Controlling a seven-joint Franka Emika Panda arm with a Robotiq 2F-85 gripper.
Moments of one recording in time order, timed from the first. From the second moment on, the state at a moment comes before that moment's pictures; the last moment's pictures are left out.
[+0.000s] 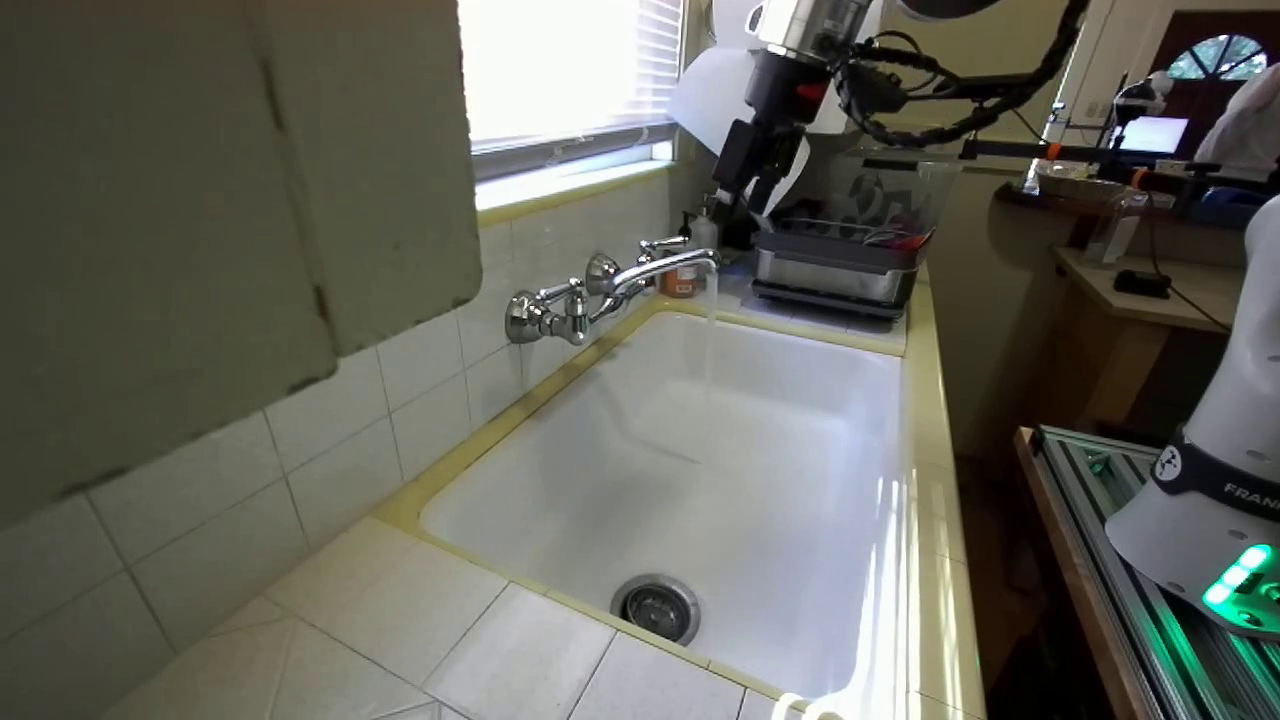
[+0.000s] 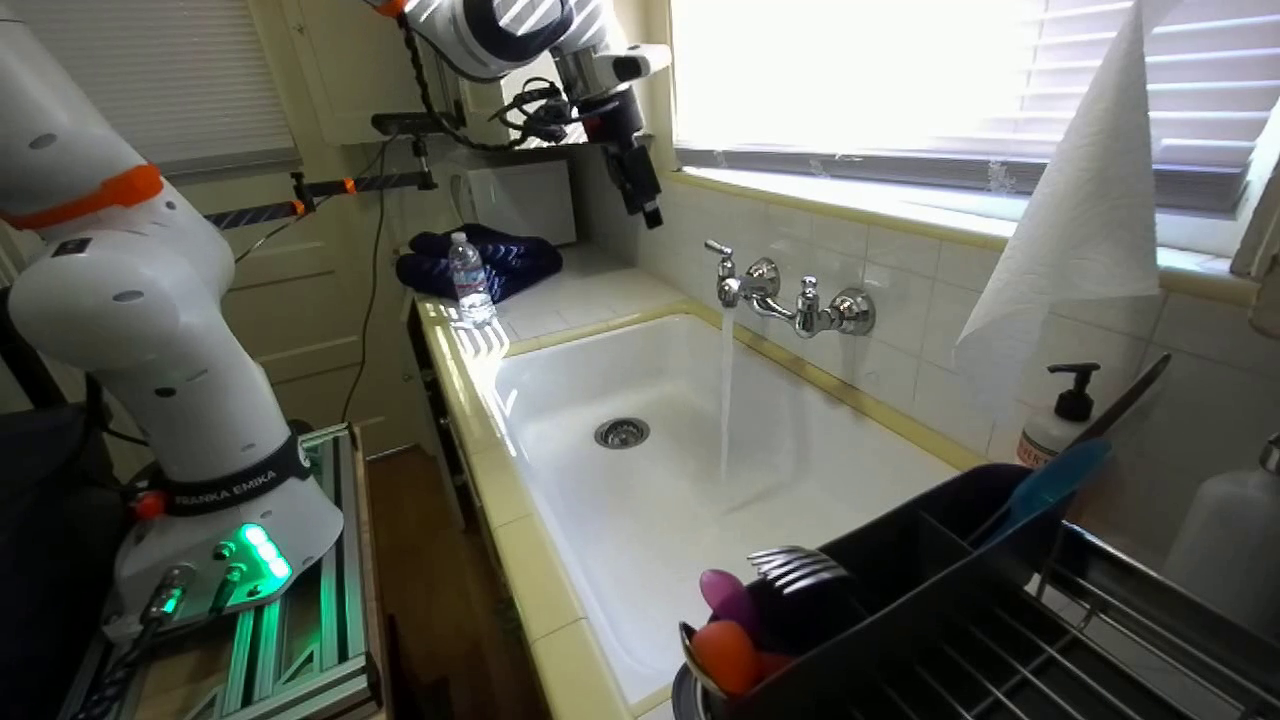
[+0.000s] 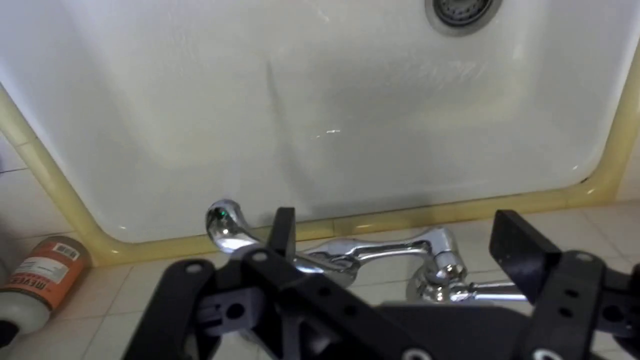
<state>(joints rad) -0.05 -0.27 0.07 -2.35 -0.07 2.36 0.25</state>
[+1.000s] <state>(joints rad) -0.11 -0.05 -0.02 -2.18 -0.09 2.44 0.43</state>
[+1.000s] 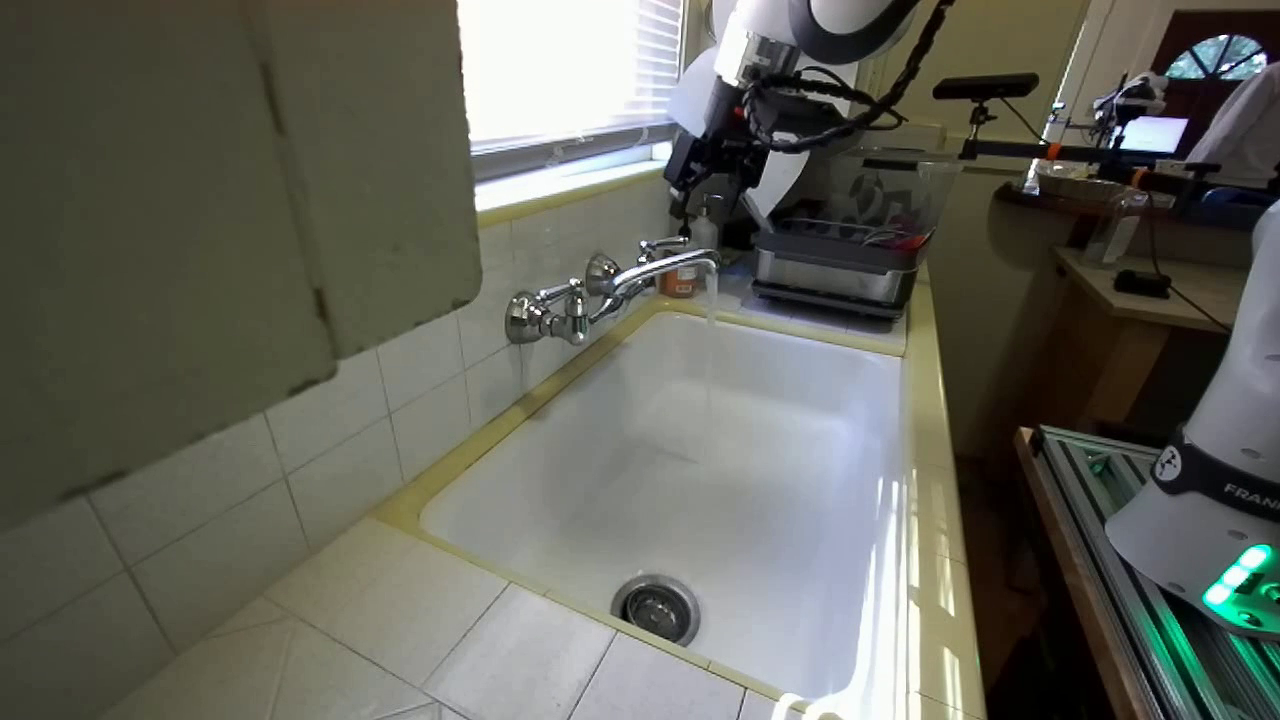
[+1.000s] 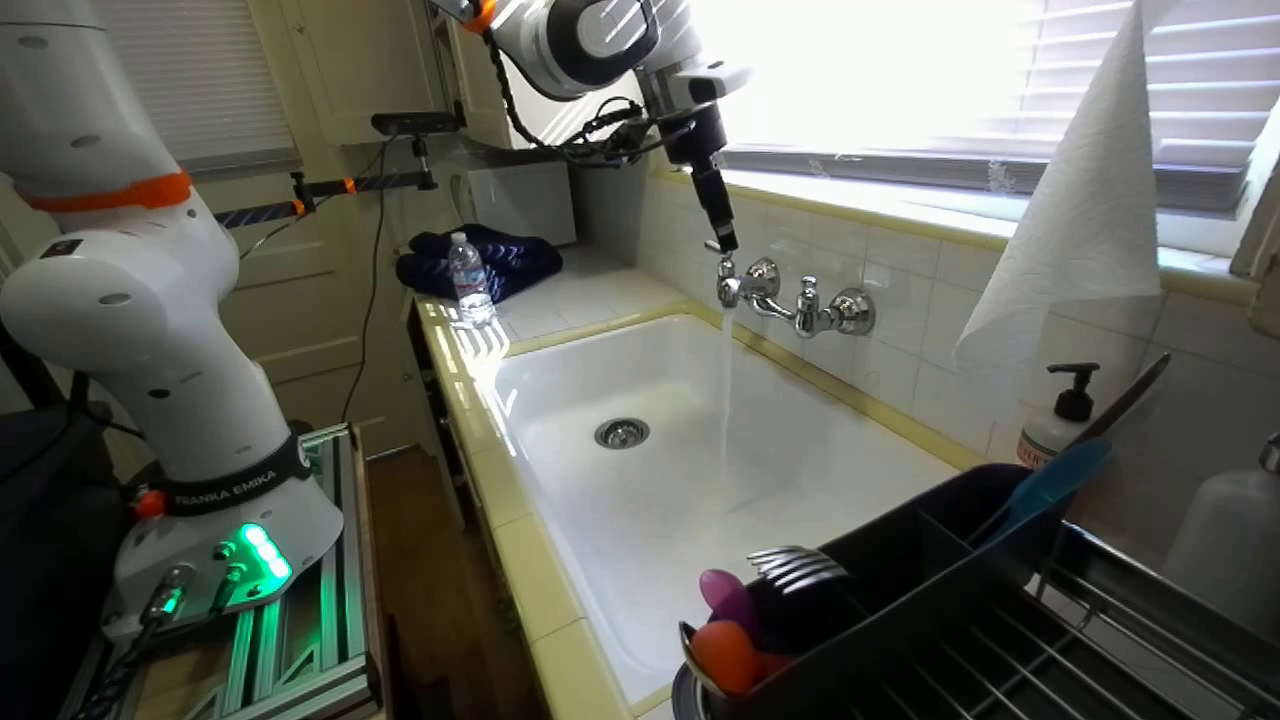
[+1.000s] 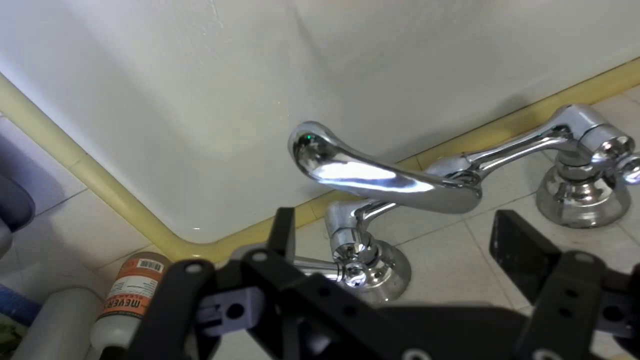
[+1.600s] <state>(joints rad) -0.11 0.04 -0.08 -2.12 -0.10 2.44 0.44</state>
